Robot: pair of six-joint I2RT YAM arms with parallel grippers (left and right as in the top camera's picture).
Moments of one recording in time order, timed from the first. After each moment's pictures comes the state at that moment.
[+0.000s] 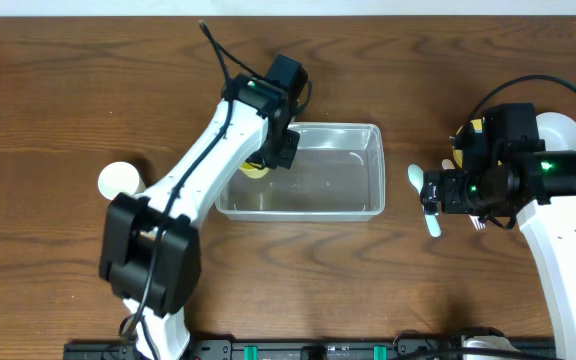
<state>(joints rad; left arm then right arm) -0.48 1.95 1.65 -1.15 -0.03 -0.16 0.05 1.30 1.20 -1.23 -0.10 0.09</state>
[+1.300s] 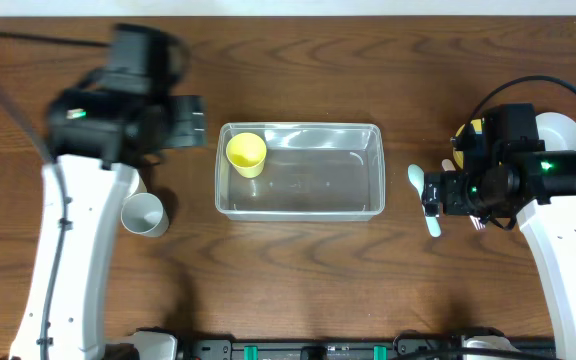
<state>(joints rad) -0.13 1.49 1.74 -1.34 -0.13 -0.23 0.05 1.30 1.20 -1.25 -0.08 0.09</state>
